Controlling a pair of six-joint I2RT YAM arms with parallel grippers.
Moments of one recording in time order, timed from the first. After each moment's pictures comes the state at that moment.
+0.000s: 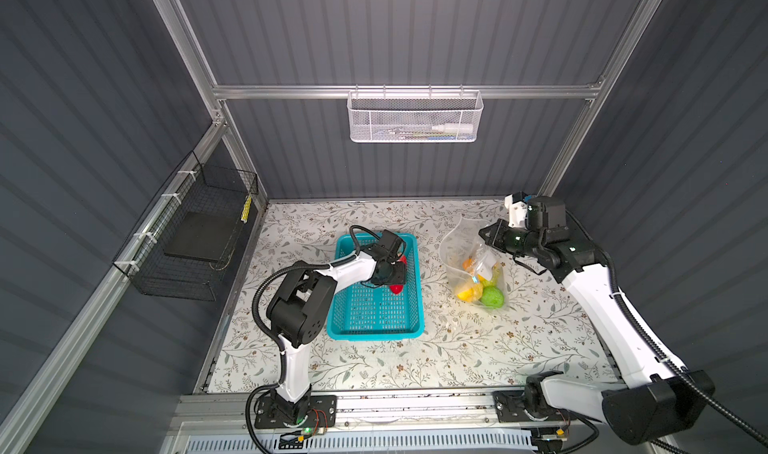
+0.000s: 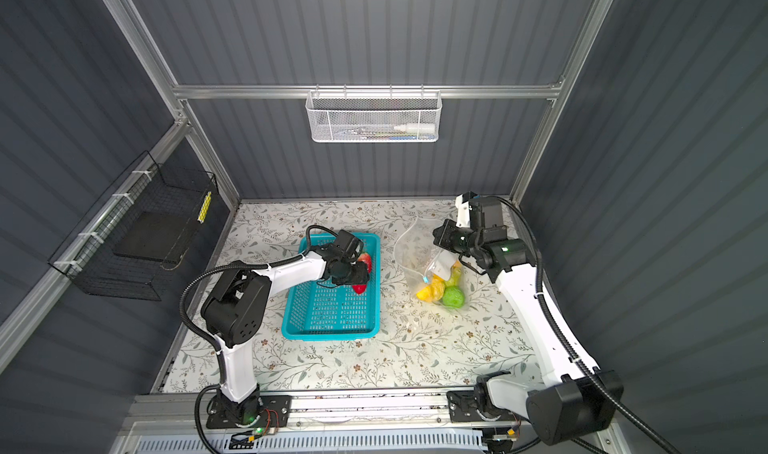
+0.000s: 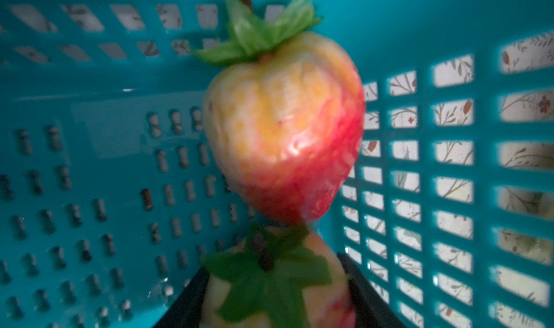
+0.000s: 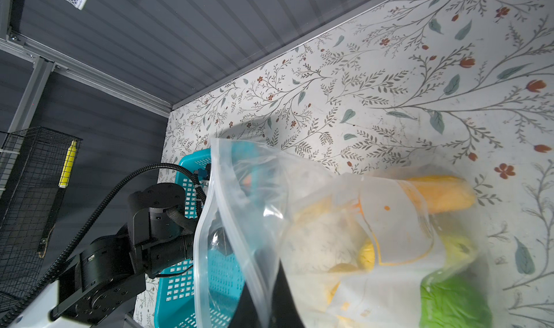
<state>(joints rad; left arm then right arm) -0.63 1.96 1.31 -0.46 0.09 -0.50 0.21 1.23 1.27 -0.66 -0.31 0.56</state>
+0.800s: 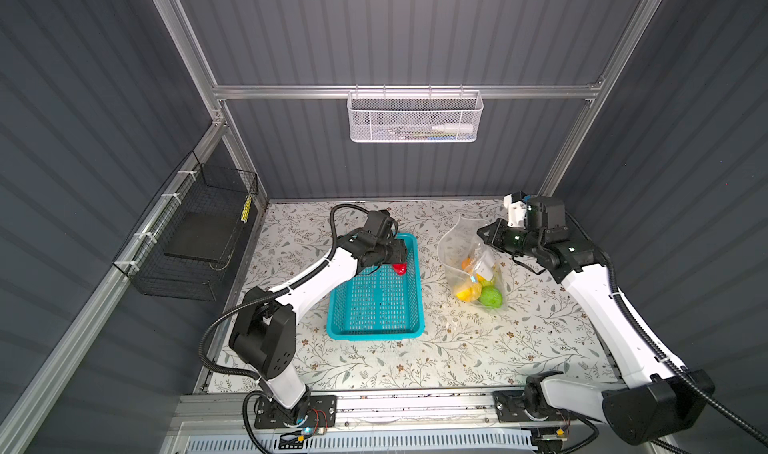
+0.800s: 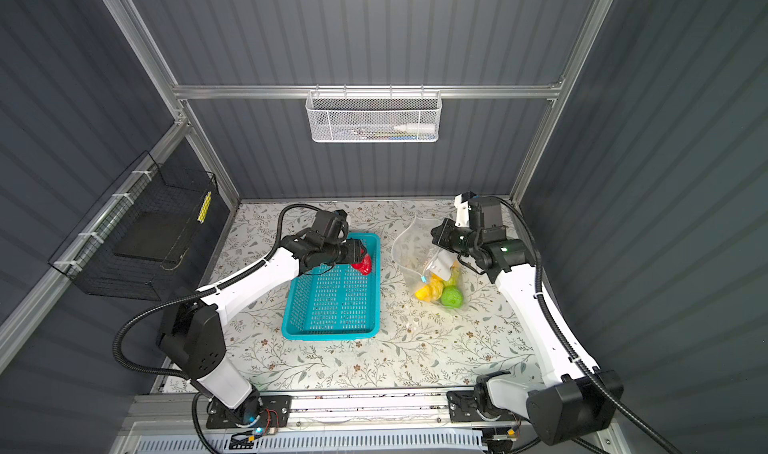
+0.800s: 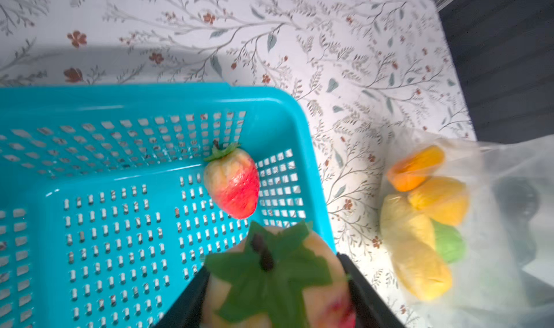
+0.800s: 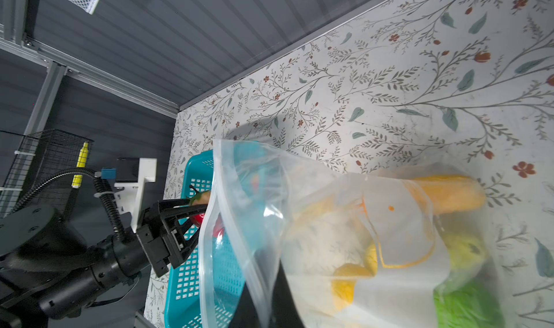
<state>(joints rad) -0.63 1.65 1.36 -0.48 0.07 -0.50 0.23 1.24 1.27 -0.63 -0.33 0.60</state>
